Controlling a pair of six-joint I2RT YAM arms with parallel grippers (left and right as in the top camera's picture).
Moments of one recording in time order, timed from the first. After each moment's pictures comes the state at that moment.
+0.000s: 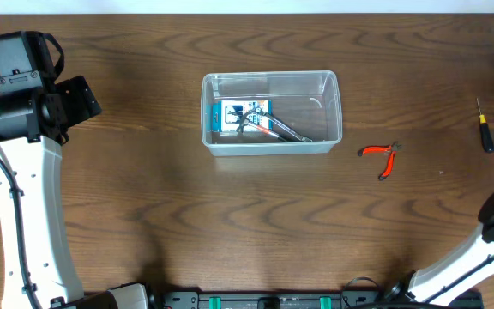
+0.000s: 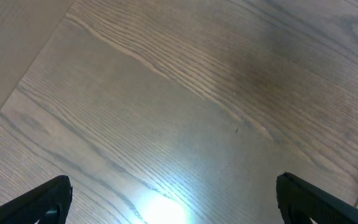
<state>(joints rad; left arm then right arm) 0.22 1.46 1.61 -1.15 -0.28 -0.22 -0.62 2.09 1.97 -1.17 -0.01 -0.67</state>
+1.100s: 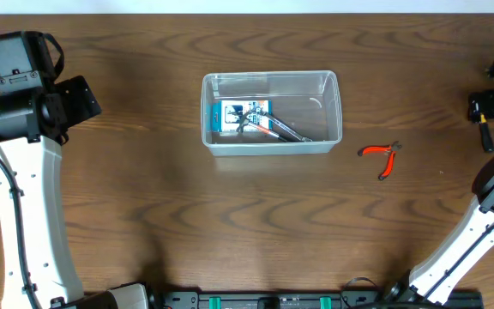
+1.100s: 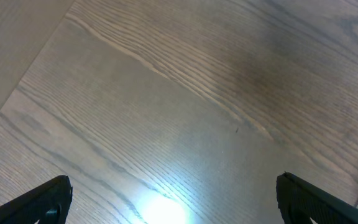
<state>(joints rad) 0.22 1.46 1.61 -1.15 -0.28 -0.22 -0.56 2.35 2.08 -1.08 0.03 -0.51</state>
